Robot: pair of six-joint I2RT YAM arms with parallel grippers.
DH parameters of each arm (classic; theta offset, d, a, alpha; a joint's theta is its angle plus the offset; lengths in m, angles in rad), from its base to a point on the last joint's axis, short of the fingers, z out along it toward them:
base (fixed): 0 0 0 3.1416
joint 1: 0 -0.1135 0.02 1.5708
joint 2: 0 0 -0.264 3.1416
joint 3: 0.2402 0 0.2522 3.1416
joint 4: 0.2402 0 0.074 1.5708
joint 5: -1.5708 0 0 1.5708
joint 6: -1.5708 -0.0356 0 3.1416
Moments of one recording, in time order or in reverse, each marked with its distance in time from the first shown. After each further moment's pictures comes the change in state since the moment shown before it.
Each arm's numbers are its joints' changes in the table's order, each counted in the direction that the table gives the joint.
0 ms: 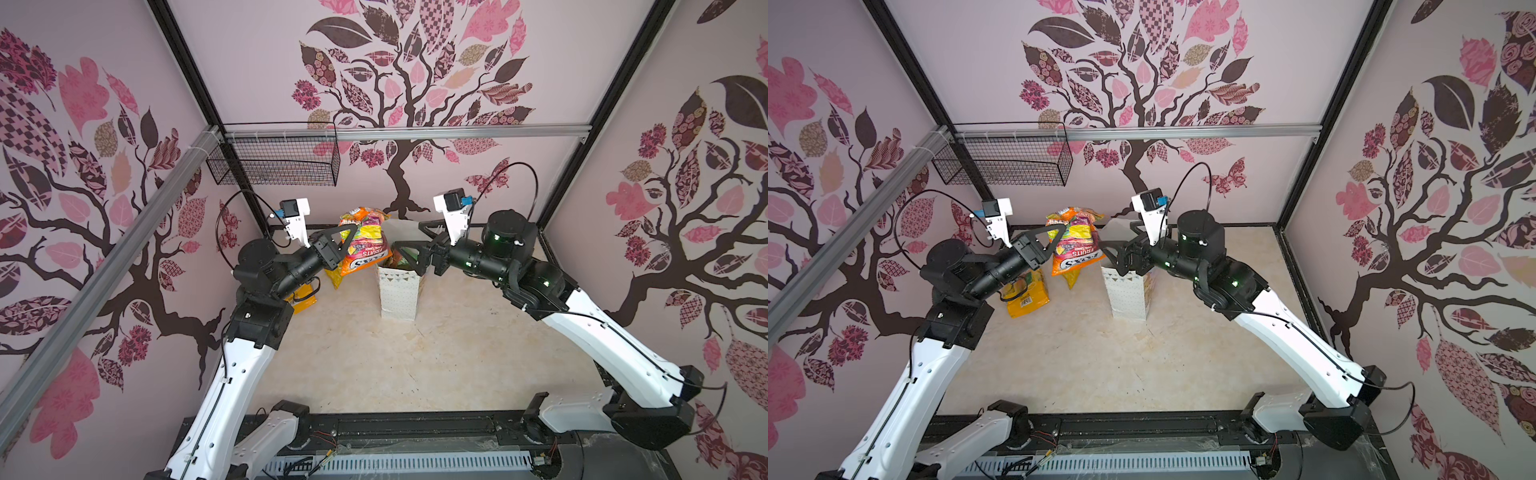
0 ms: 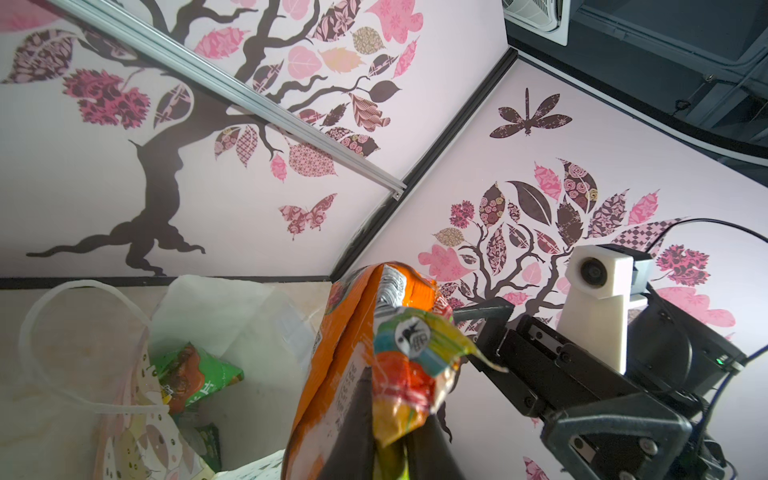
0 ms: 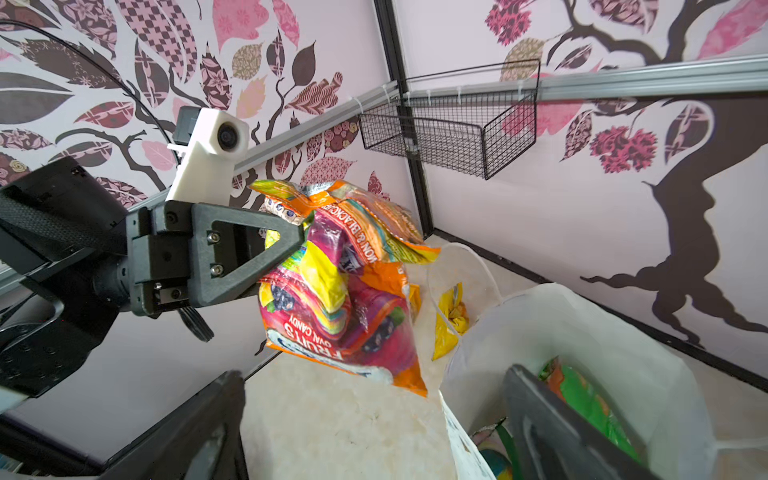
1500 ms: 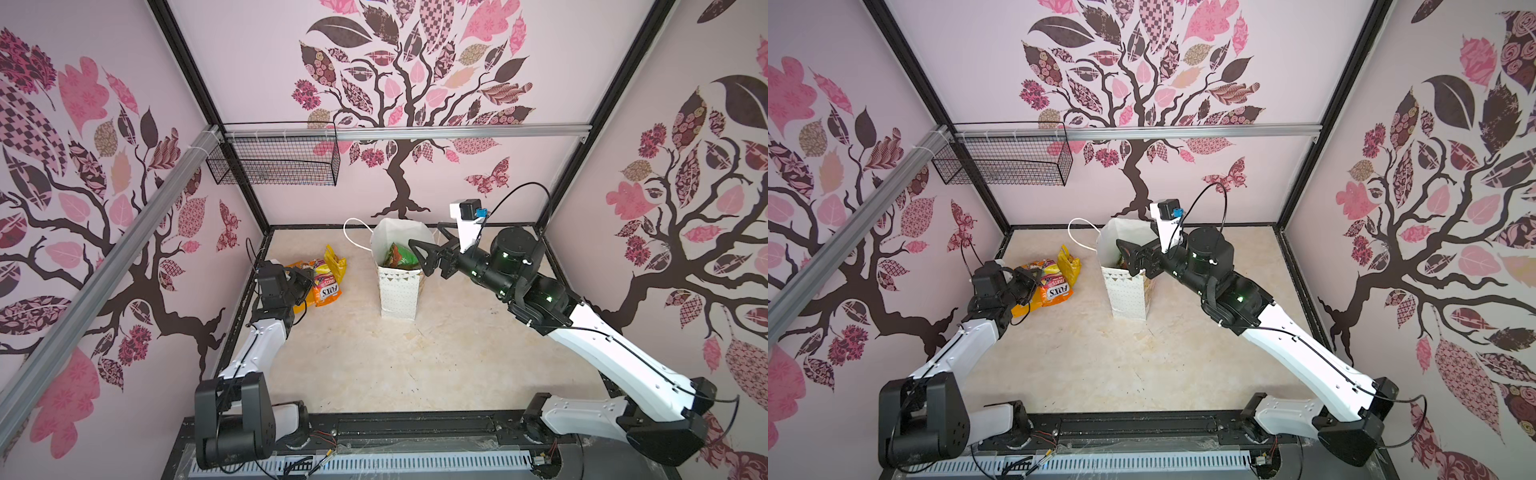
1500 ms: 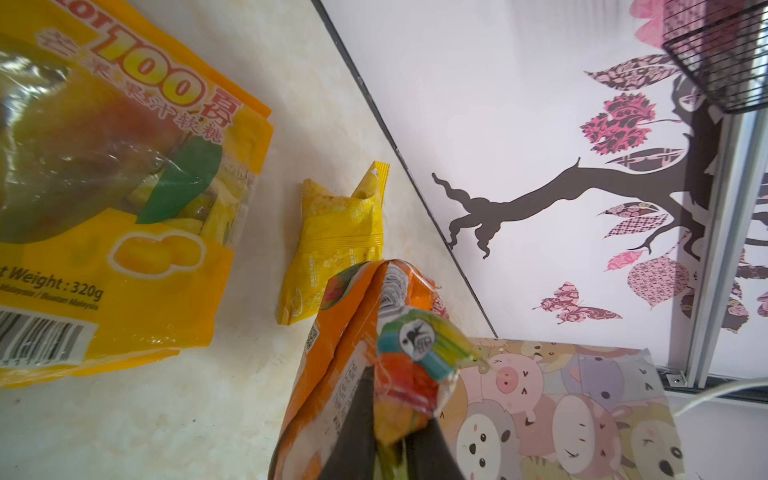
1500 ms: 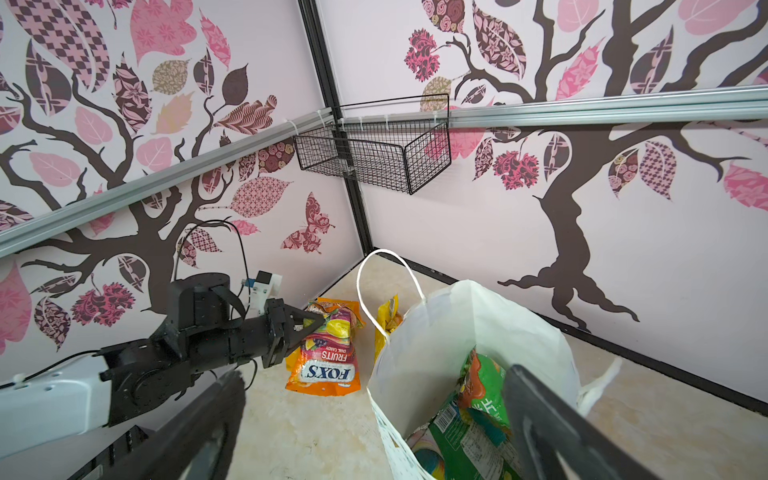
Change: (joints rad) left arm -0.372 0.346 -0.480 -0.208 0.196 0.256; right arm 0.000 -0.072 -0.142 -0.077 -0.186 0.032
